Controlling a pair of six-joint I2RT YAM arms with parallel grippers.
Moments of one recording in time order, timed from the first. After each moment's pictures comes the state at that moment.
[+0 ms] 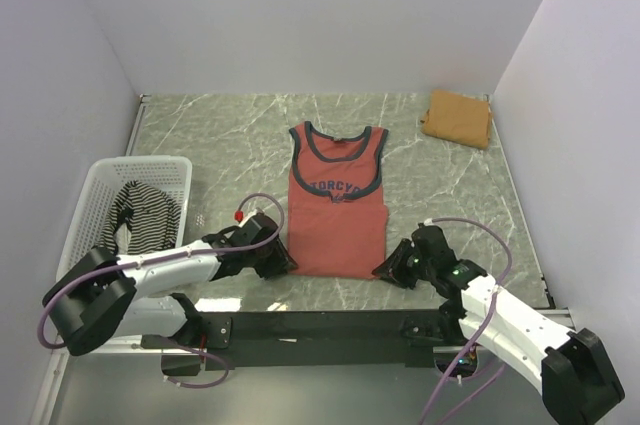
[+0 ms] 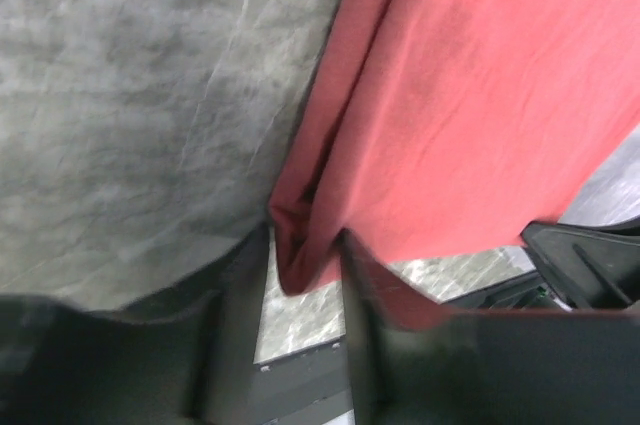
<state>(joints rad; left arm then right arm) -0.83 1.22 0.45 -0.19 0.02 -1.31 0.51 0.76 0.16 -0.30 -0.23 1.11</state>
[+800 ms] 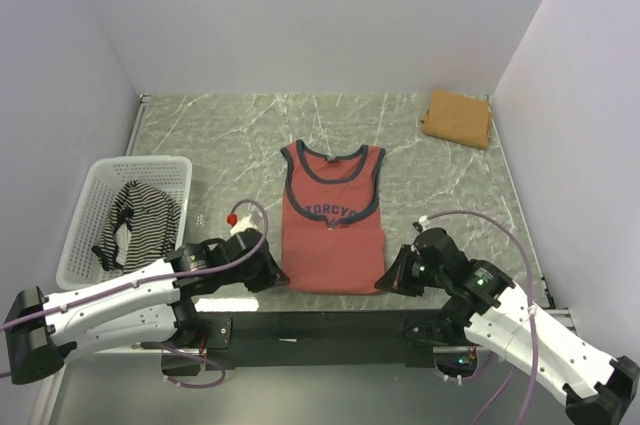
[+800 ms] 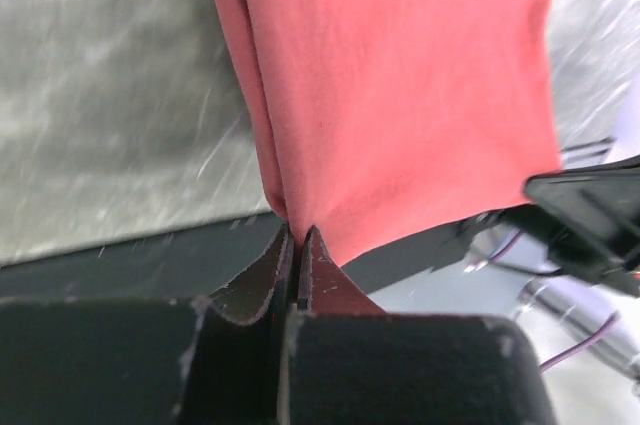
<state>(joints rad) -1.04 0.85 0.56 -0.58 -0.09 -1.34 0.72 0.52 0.40 -0.75 -0.20 1.05</state>
